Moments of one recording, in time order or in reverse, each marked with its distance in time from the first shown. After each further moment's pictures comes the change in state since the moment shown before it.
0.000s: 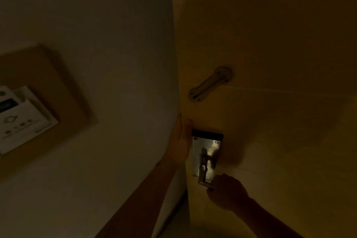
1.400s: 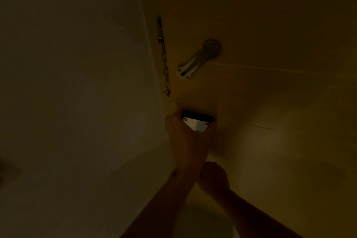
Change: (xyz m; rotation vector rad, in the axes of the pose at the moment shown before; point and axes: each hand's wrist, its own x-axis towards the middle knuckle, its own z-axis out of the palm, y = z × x) left_hand 0.068 -0.017 0.106 0.249 0.178 0.013; right_hand 0.109 0.037 -0.010 0.232 0.231 0.192
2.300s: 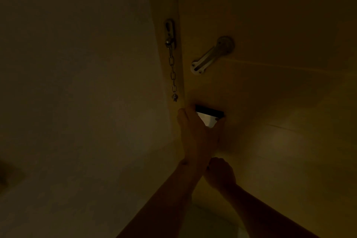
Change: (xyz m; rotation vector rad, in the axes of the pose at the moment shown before) left_hand 0.028 -0.004 0.019 0.137 -0.014 0.078; right_hand 0.035 0.012 0.002 -0.021 -0.023 0.008
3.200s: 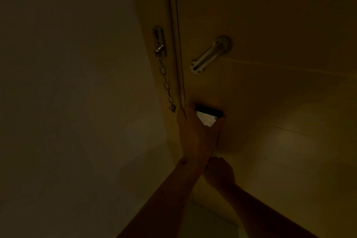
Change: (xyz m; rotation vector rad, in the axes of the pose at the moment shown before) left_hand 0.023 0.006 0.017 -0.028 -0.006 0.016; right_hand 0.025 0.000 -0.010 0.071 0.029 0.070
